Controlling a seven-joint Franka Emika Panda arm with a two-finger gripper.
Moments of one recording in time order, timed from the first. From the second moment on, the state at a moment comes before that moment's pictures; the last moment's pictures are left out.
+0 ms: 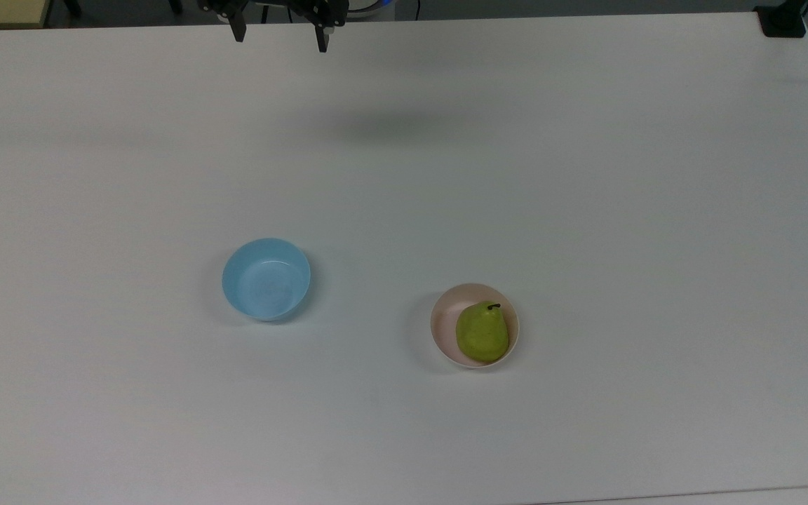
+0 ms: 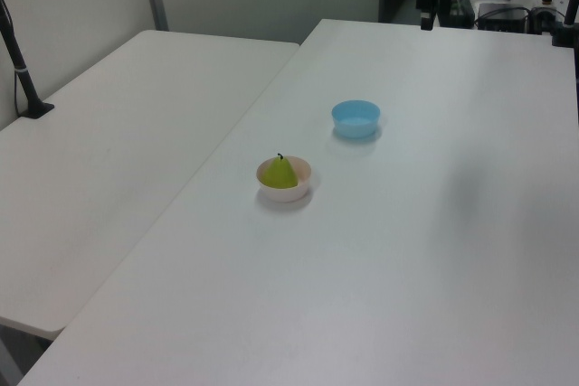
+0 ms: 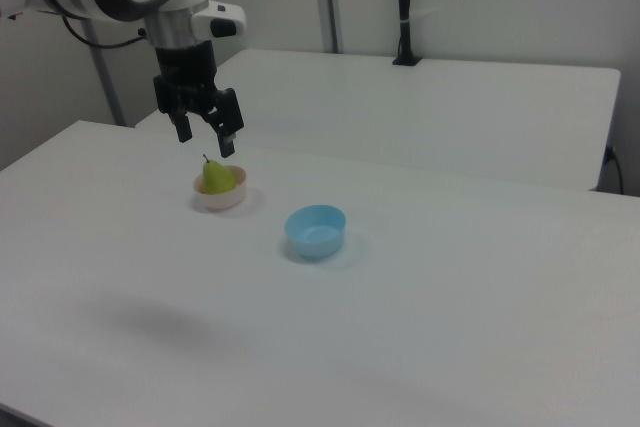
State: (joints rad) arm 0.07 0.01 -0.12 -1.63 0.01 1.63 0.08
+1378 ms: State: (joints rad) arm 0.23 0.34 -0.15 -1.43 0.15 1.98 0.16
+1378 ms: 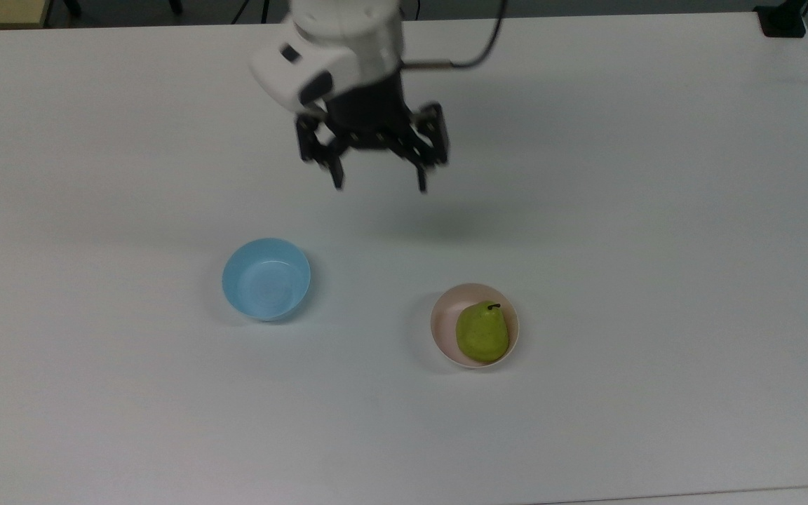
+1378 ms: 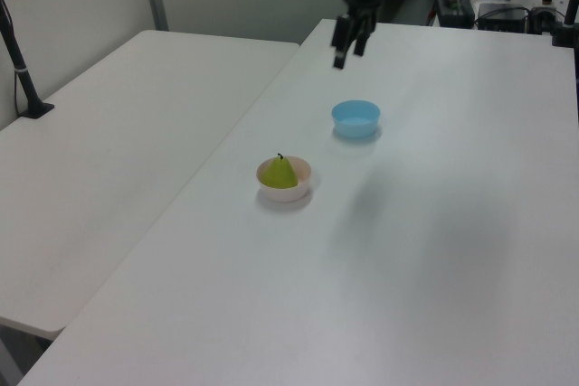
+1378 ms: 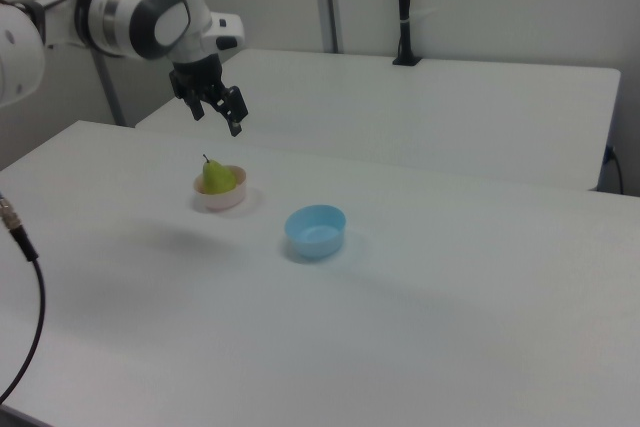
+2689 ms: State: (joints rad) arm 0.41 0.73 -0.19 -1.34 0.10 2.37 0.28
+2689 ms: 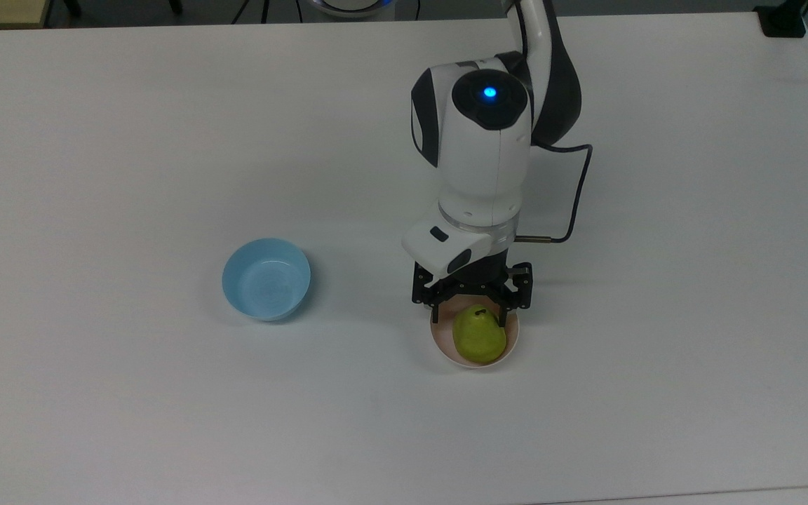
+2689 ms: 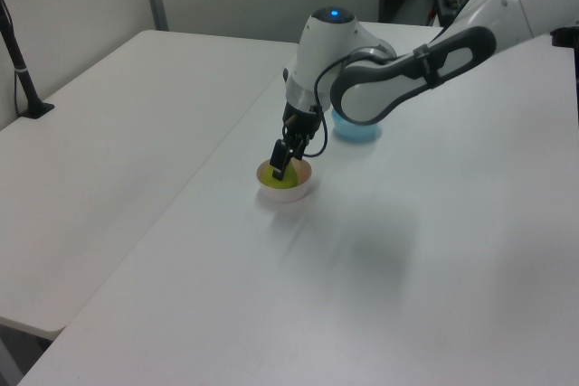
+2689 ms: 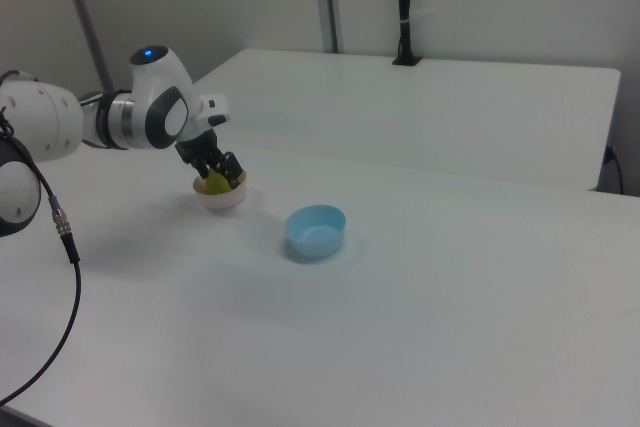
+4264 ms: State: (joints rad) arm 0.36 0.30 -0.20 -1.76 0.06 2.34 -0.06
